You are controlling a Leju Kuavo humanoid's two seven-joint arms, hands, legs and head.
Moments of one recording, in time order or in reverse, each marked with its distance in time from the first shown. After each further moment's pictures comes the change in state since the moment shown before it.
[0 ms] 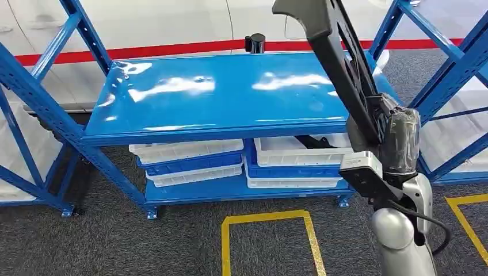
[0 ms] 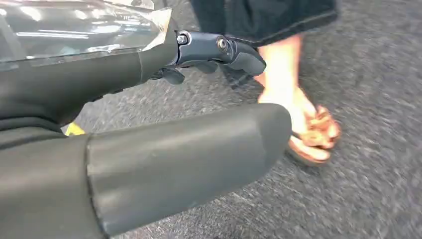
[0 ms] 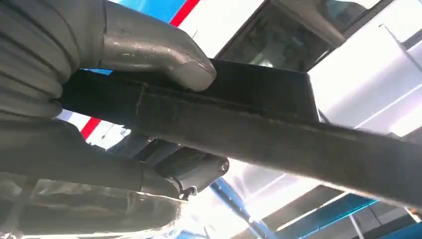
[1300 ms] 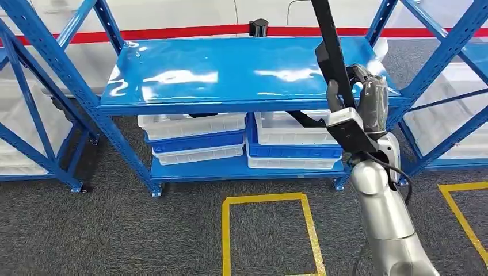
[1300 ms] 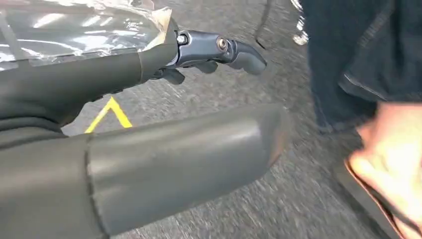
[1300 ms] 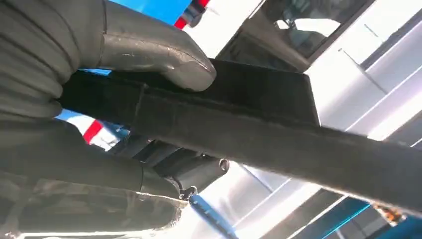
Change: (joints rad) left arm -0.007 -0.022 0.105 0.004 0.077 0.136 0.066; right arm -0.306 -0.029 0.116 0.417 -0.162 -0.083 -0.124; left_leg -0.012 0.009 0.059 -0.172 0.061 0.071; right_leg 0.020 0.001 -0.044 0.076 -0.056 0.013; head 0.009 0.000
